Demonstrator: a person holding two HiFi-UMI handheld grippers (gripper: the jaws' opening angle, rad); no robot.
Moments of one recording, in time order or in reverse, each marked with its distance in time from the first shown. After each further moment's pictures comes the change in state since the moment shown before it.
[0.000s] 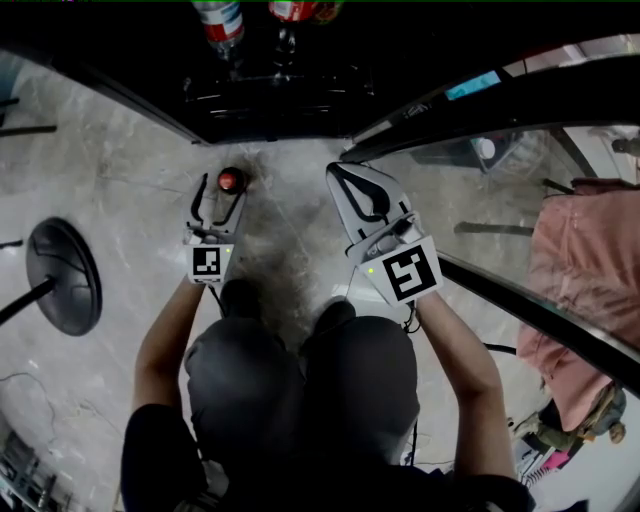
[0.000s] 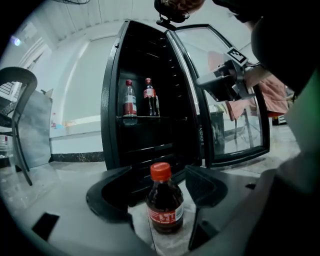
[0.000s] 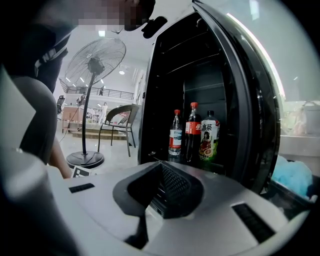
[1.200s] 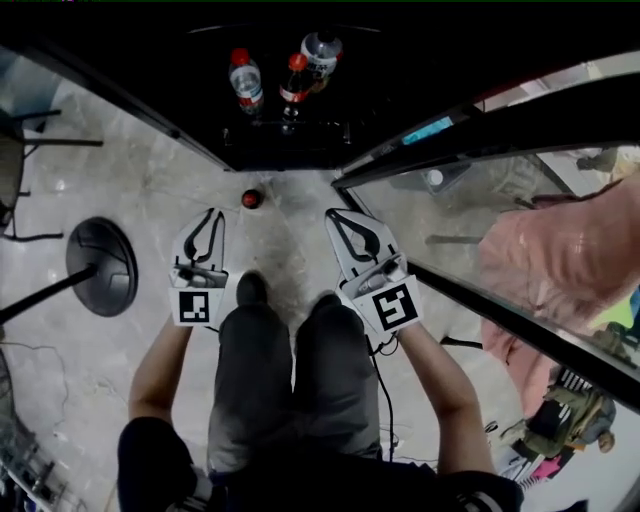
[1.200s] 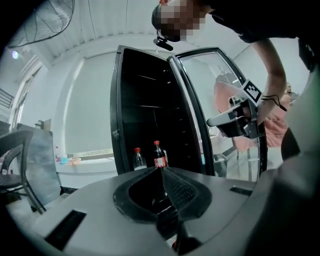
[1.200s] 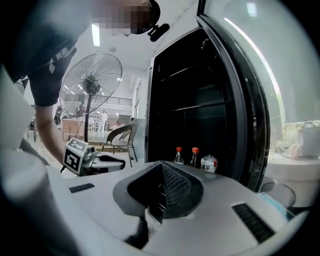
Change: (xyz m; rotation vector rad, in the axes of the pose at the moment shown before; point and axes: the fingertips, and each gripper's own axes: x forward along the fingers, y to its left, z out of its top) left arm -0.086 0.043 0.316 -0.007 -0.068 0.044; right arm -0.062 0.008 0.195 0.072 -0.066 -0.006
